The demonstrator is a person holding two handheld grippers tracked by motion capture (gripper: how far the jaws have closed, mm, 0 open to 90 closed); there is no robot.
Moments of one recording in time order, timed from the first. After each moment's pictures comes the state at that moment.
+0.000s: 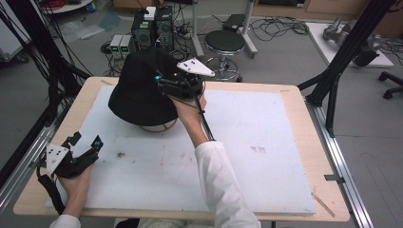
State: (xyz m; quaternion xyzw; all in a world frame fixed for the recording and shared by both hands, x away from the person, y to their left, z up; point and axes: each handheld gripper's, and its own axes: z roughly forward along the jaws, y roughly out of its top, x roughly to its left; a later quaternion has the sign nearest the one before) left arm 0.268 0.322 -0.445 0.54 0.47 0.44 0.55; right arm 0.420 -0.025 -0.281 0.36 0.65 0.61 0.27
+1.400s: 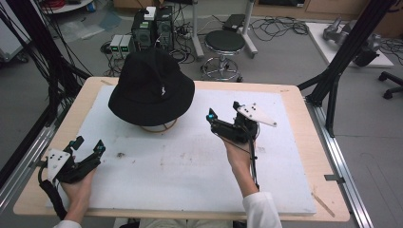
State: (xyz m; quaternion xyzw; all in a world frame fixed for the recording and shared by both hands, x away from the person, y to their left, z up) left arm 0.254 0.312 -0.446 0.54 0.47 0.42 0.55; right arm 0.322 -0.157 -0.333 0.44 0.62 0.58 0.30
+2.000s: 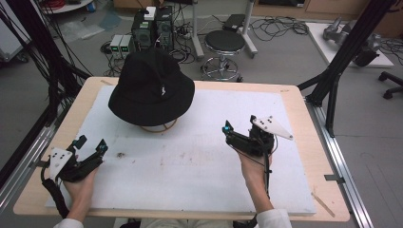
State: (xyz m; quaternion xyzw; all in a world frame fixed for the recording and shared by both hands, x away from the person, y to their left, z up) left arm 0.258 0.308 -0.447 0.54 0.47 0.41 0.56; right arm 0.290 -0.192 -0.340 0.49 0.63 0.52 0.31
